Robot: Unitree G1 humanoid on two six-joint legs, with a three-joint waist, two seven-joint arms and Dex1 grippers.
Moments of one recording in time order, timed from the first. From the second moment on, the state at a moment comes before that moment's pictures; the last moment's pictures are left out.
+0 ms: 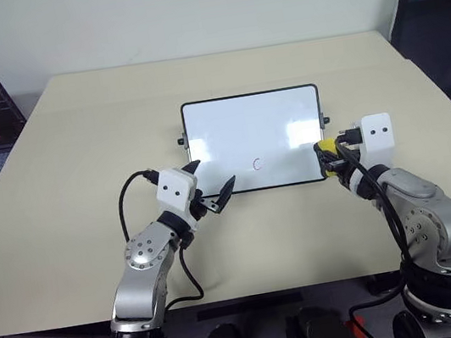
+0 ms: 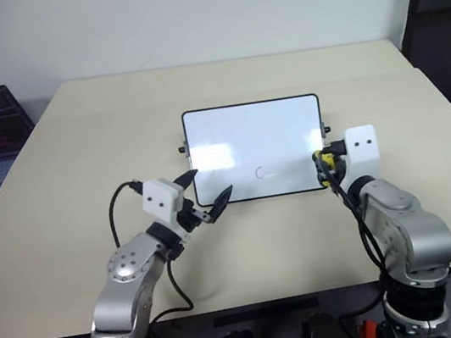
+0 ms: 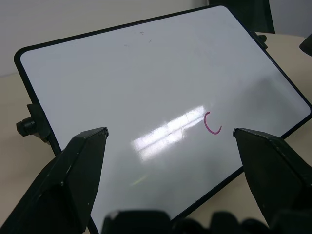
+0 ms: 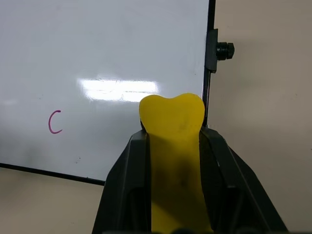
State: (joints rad) left arm -0.20 0.31 -0.03 -0.26 -0.16 0.27 -0.46; right arm -0.39 -0.12 -0.21 -0.62 0.17 1.24 0.19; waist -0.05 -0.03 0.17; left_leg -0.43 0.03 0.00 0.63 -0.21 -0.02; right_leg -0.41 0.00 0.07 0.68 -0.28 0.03
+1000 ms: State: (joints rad) left arm -0.18 0.31 -0.03 -0.27 -0.16 0.28 -0.46; right arm -0.52 -0.30 -0.06 -0.50 0.22 1.07 0.24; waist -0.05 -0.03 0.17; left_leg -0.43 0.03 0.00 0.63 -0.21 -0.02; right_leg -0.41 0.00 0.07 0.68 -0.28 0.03
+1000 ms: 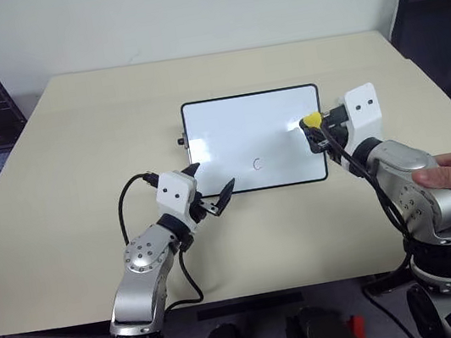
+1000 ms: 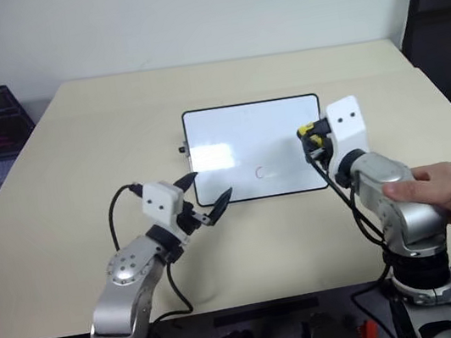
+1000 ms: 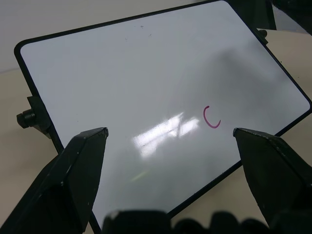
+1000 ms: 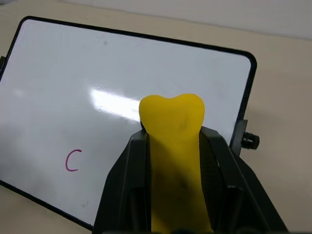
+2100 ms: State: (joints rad) left arm -0.20 0.31 -0.03 -0.27 -0.16 0.28 -0.46; right arm -0.48 -0.62 0.24 -0.40 0.09 0.64 0.43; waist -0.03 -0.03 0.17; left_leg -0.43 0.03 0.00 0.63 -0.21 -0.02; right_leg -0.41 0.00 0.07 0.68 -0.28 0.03
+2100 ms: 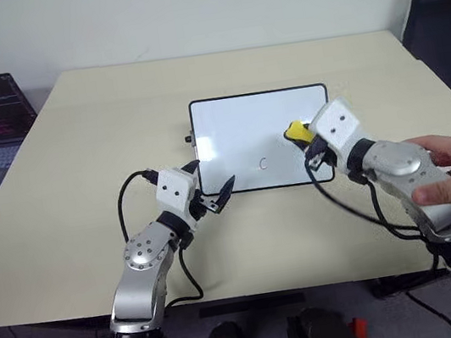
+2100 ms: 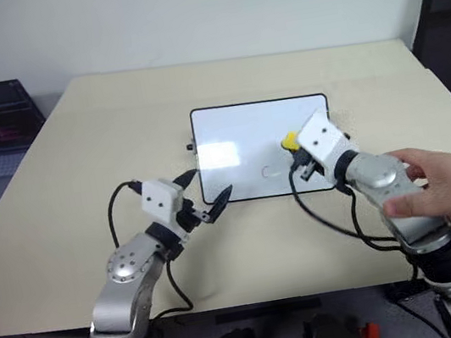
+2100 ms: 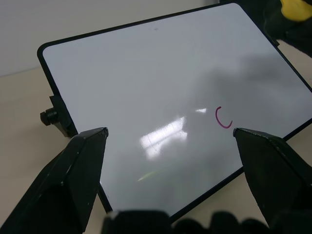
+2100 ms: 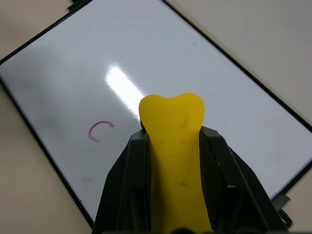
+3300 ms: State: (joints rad) left arm -0.20 0.31 -0.03 -0.27 -0.16 0.28 -0.47; right arm -0.49 -0.61 0.21 -0.35 0.01 0.62 0.48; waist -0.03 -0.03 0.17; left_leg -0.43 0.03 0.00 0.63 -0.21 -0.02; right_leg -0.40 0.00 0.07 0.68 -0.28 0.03
